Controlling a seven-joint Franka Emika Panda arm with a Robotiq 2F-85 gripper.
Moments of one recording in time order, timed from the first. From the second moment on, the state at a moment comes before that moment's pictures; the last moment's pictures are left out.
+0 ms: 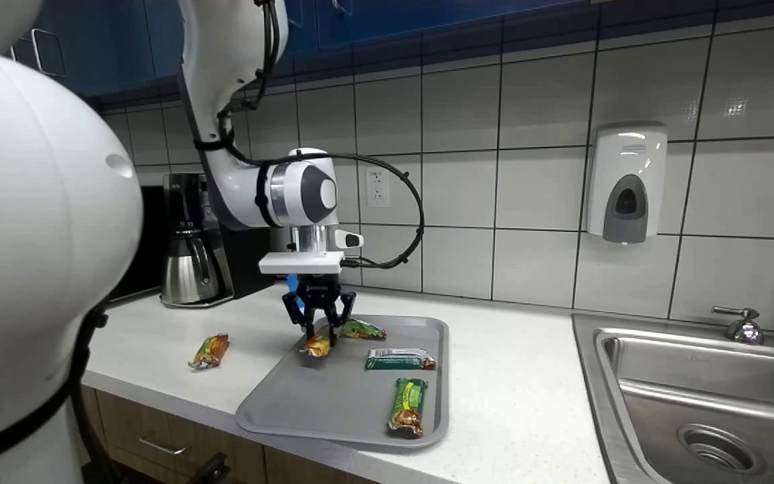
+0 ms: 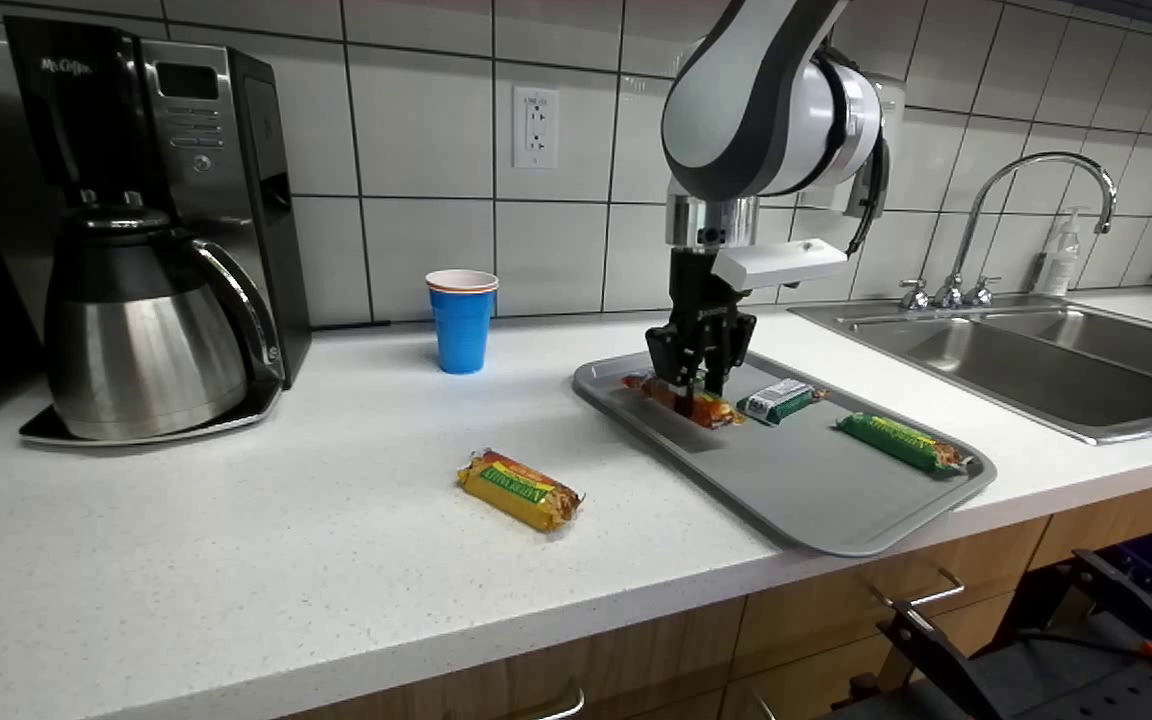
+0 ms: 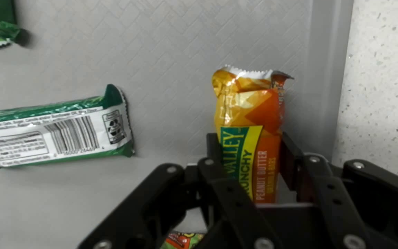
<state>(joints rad) 0.17 0.28 0.04 -2.37 -0.10 2.58 -0.01</state>
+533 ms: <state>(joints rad) 0.17 0.32 0.03 -2.37 -0.11 2.58 -0.01</state>
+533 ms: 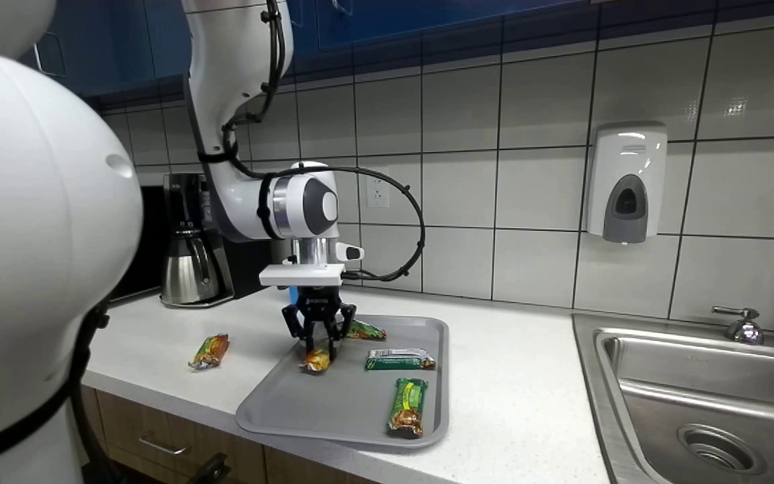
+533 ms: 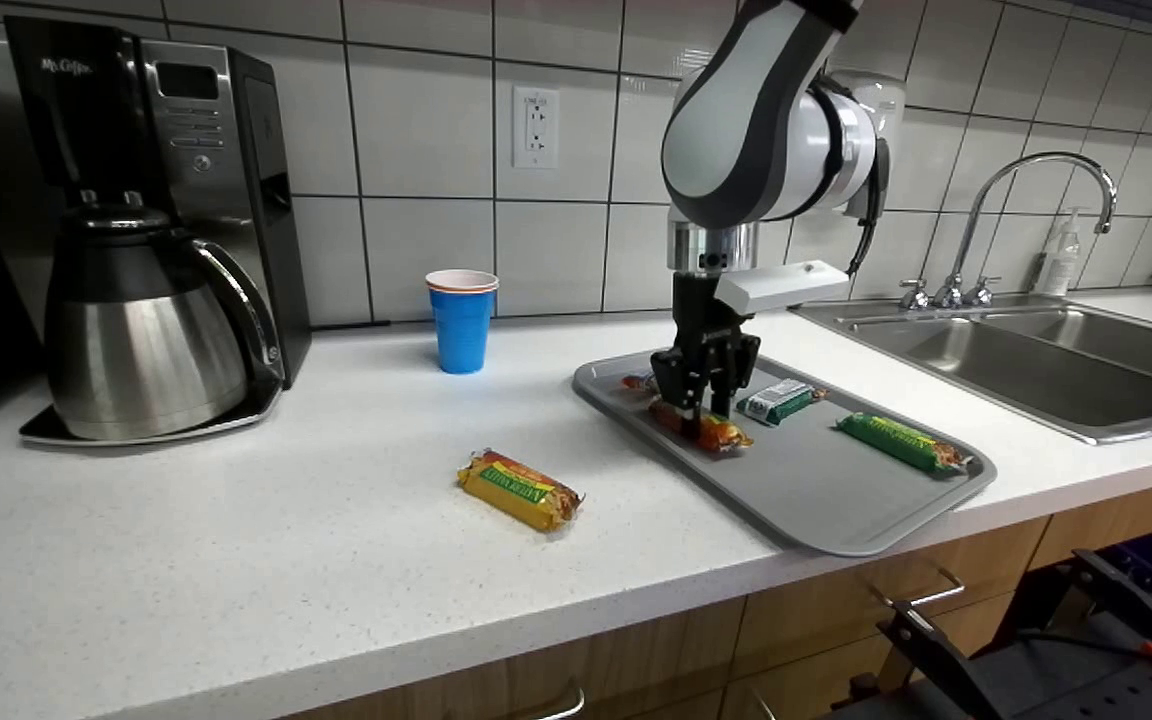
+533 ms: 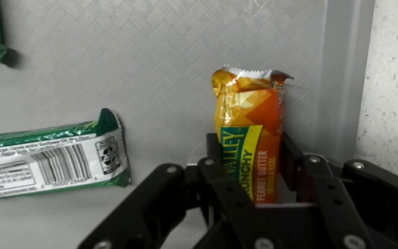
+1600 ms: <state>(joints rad) 0.20 0.19 0.07 -2.40 -0.15 2.58 0.03</state>
